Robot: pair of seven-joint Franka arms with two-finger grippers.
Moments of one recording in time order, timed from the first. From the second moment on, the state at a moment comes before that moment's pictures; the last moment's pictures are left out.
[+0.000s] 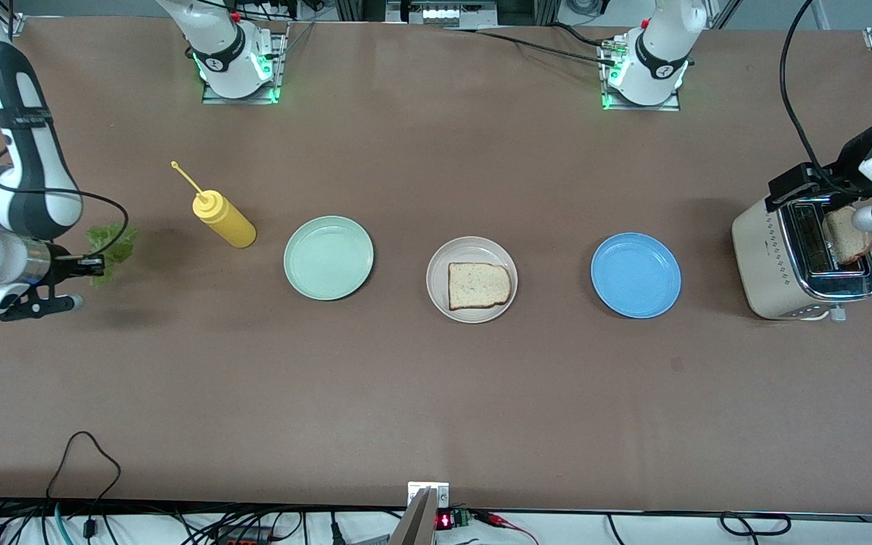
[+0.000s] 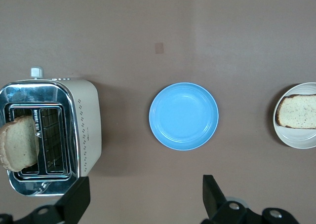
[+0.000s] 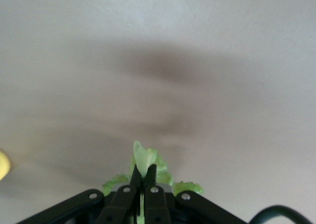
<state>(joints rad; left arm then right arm) 0.05 0.03 -0.04 -1.63 -0.02 1.62 -0.04 -0.34 0.44 0.15 -1.74 -0.19 1.96 -0.32</state>
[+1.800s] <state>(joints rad) 0.06 0.03 -0.04 -1.63 -0.02 1.62 -0.04 0.31 0.58 0.28 -1.44 0.31 2.06 1.43</state>
